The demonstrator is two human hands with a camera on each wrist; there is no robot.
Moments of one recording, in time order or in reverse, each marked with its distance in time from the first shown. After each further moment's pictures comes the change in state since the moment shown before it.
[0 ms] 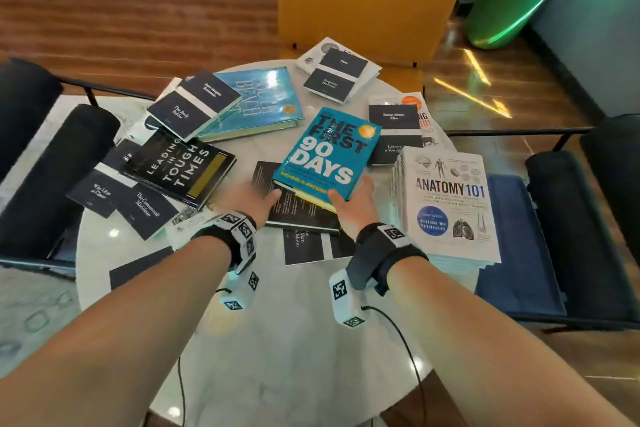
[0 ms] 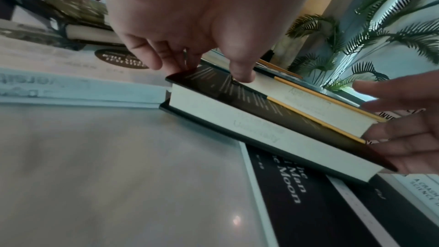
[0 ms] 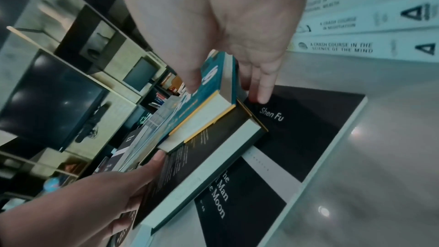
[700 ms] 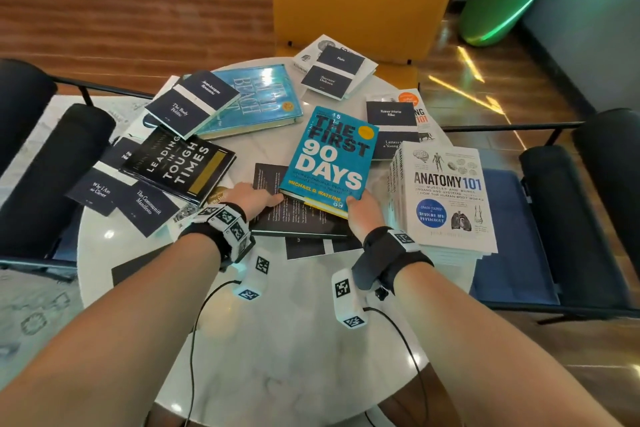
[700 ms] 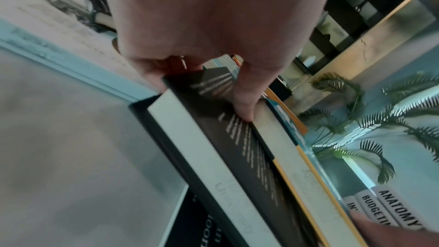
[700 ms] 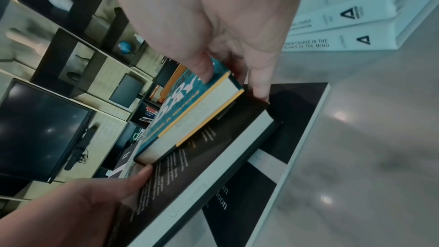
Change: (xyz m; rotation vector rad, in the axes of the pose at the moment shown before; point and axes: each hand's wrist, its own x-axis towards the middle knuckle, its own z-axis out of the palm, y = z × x) left_hand -0.007 0.001 -0.021 -0.402 -0.244 -0.109; right_hand 0.010 0.022 0.003 -0.025 -0.011 0.035
